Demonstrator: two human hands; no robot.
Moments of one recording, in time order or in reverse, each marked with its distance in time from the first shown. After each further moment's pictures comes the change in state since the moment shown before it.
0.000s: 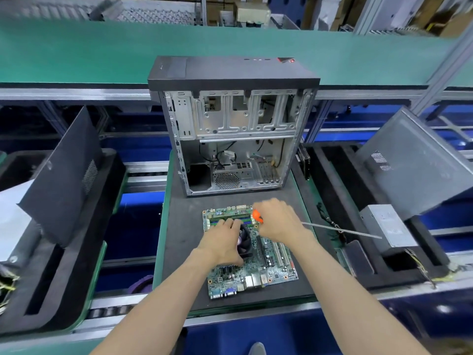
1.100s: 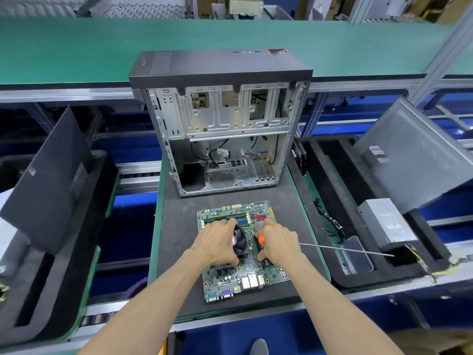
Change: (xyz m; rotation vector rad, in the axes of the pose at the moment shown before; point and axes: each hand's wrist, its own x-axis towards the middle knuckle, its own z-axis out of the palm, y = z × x) left_hand 0.004 0.001 -0.006 -0.044 0.073 -0.026; right_hand -0.009 0.028 0.079 0.005 -0.092 0.151
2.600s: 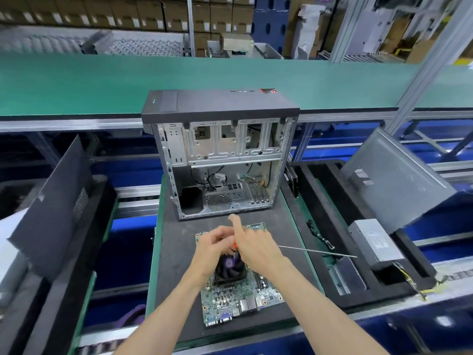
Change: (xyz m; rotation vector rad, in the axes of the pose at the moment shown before) left_hand -0.023 0.004 -0.029 -1.448 0.225 0.007; right_hand -0.005 -0.049 -0.051 -0.197 0.367 -0.318
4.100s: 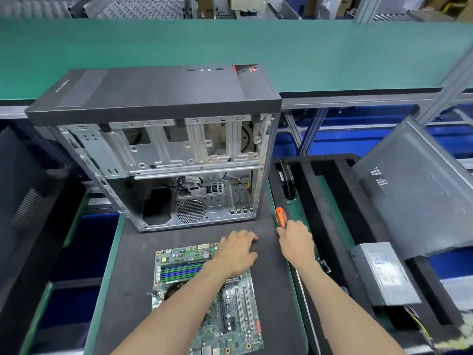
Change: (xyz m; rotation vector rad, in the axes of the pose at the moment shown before) left_hand 0.169 -0.060 0.116 1.244 -0.266 -0.160; right_hand 0.043 0.215 0.110 0.363 -0.175 0.740
